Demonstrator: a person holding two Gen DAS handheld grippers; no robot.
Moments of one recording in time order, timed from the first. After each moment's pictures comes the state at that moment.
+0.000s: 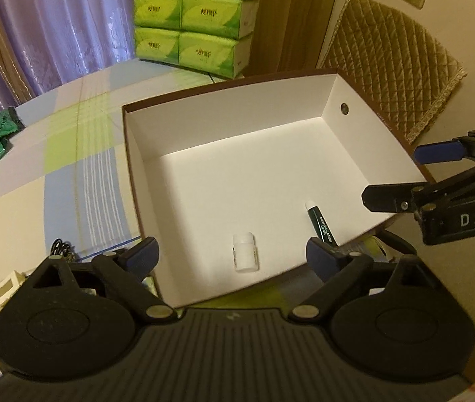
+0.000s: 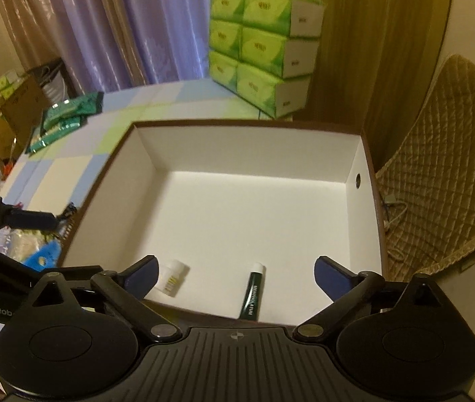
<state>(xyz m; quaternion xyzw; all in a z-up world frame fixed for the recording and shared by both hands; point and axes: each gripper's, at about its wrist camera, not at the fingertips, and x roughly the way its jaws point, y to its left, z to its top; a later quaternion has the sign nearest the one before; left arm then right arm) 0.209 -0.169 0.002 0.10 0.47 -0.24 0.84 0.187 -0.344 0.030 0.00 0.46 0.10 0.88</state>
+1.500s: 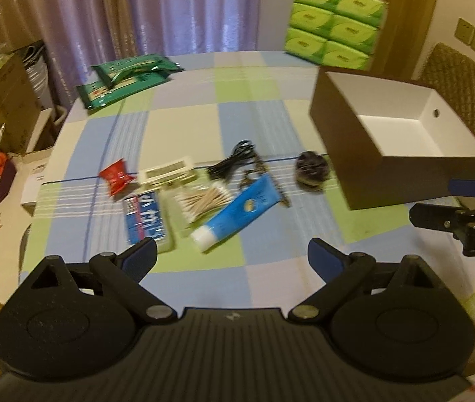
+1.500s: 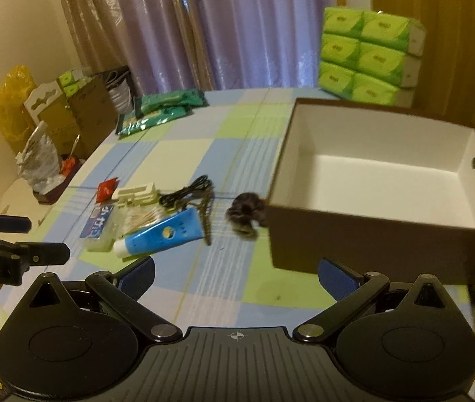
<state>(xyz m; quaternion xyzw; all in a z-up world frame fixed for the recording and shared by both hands) 0.096 0.090 -0.010 0.04 0.44 -0.10 0.89 0.079 -0.153 -0.024 0.01 0.40 0.18 0.90</state>
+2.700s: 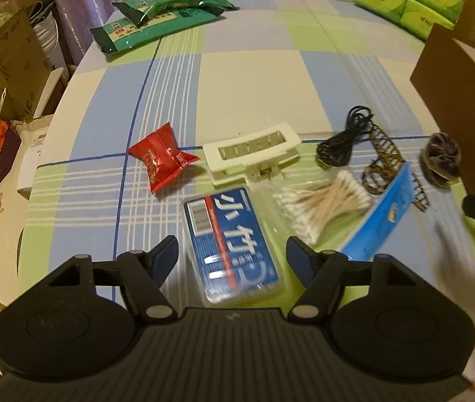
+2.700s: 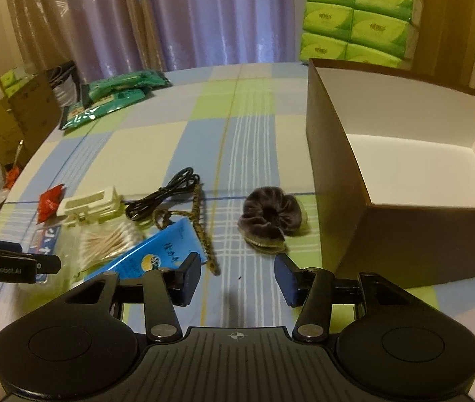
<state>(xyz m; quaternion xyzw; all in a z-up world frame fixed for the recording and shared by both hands) 0.228 0.162 -0.117 0.05 0.51 -0.06 0.86 0.151 -0.067 -0.103 0.01 0.41 0.07 0.91</state>
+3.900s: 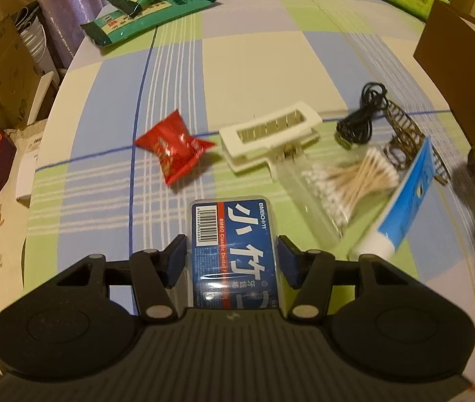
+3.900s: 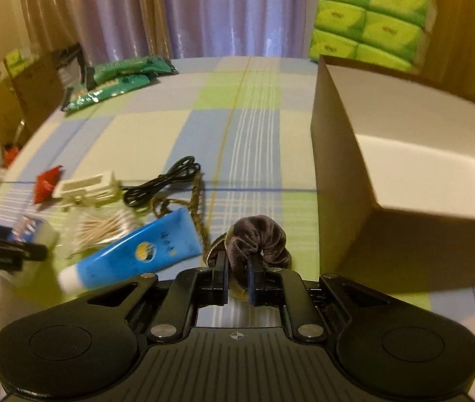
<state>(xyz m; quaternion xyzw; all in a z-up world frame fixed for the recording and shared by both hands) 0.229 0.181 -0.130 0.08 0.52 -0.09 0.85 0.146 -0.068 -0.107 -0.01 0.42 0.09 0.90</state>
